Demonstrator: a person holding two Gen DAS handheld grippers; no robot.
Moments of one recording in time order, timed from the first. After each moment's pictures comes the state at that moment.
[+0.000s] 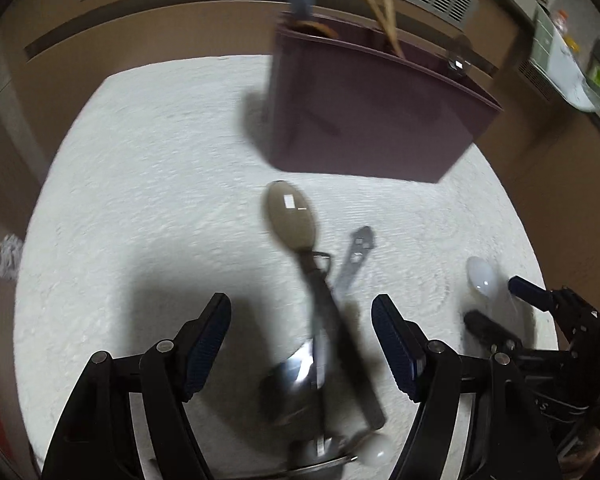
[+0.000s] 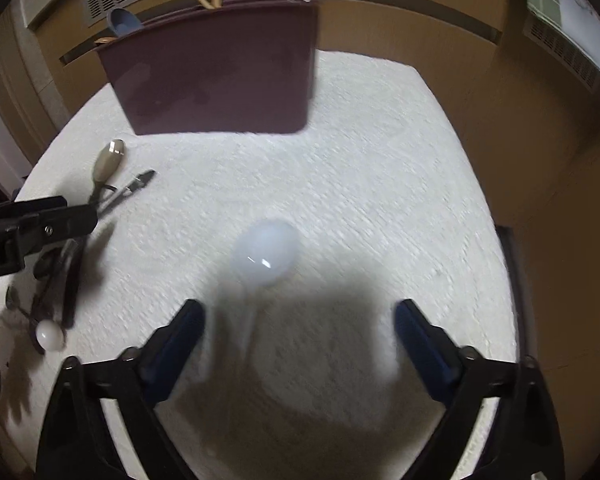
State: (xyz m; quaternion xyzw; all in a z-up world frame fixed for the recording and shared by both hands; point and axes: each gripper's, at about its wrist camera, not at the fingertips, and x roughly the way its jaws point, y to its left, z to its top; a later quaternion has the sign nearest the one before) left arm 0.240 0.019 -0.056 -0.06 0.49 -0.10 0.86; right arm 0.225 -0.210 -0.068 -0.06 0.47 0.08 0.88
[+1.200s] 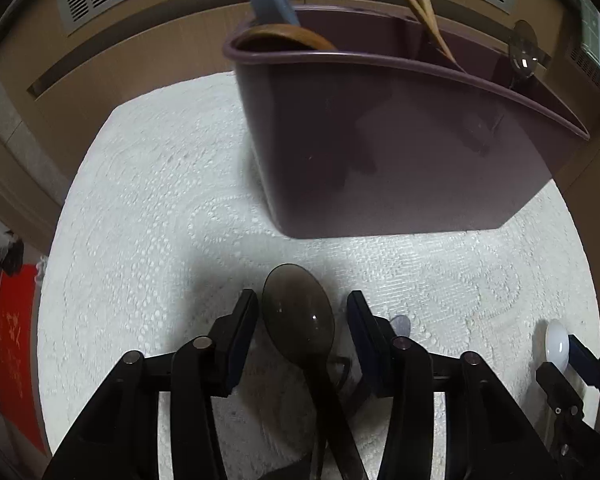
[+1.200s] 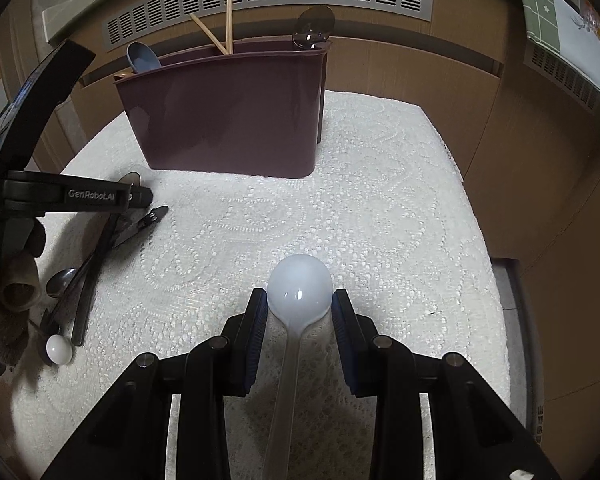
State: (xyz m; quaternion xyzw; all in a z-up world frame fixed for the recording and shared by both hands) left arm 0.310 -0.020 -0.067 0.02 0.49 -0.02 0.87; right arm 0.221 -0.231 -0.060 -0.04 0.42 0.09 0.90
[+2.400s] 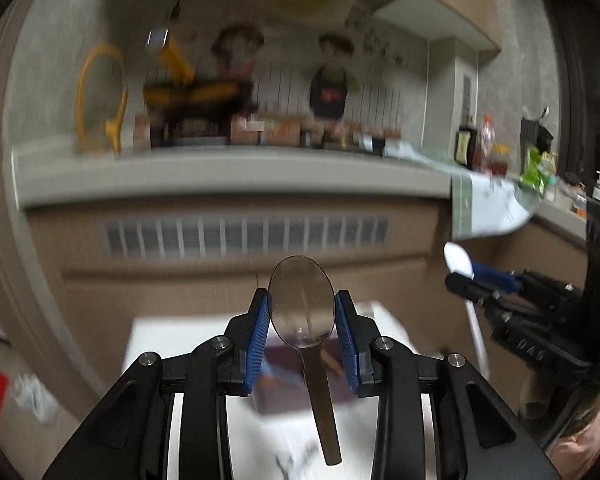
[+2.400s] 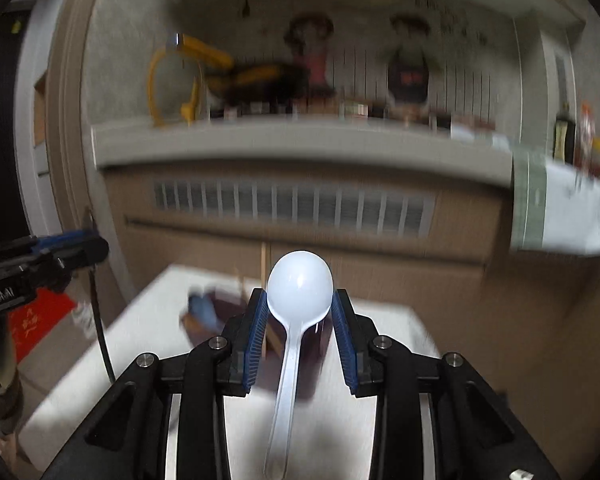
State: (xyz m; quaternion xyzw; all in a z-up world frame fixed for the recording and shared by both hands) left arm 0.218 0.003 0.177 -0.02 0.16 -0.13 0.98; right arm 0.237 -0.226 0.175 -0.04 0.15 0.15 0.98
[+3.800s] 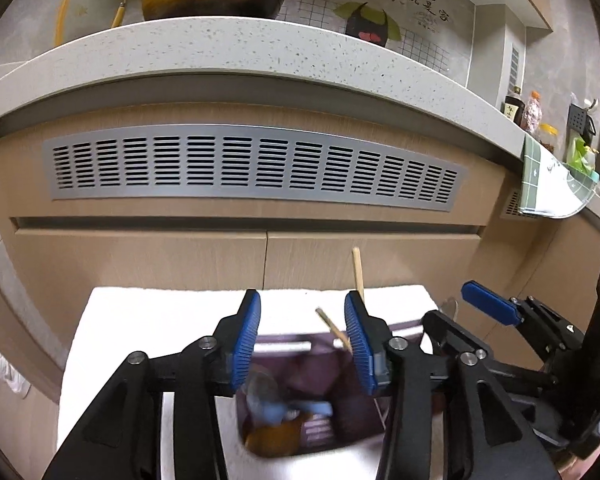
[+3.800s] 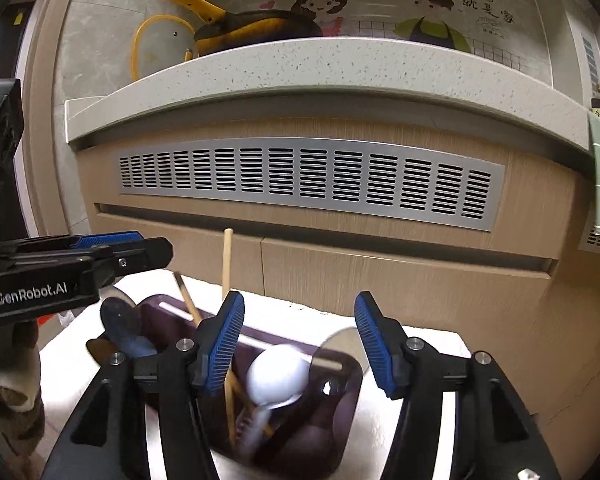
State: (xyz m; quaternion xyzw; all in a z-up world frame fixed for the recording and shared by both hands) left arm 0.354 -0.005 0.064 -0.05 0.25 -0.11 0.96; right arm 0.346 -0.200 0.055 -0.05 0.20 0.16 0.97
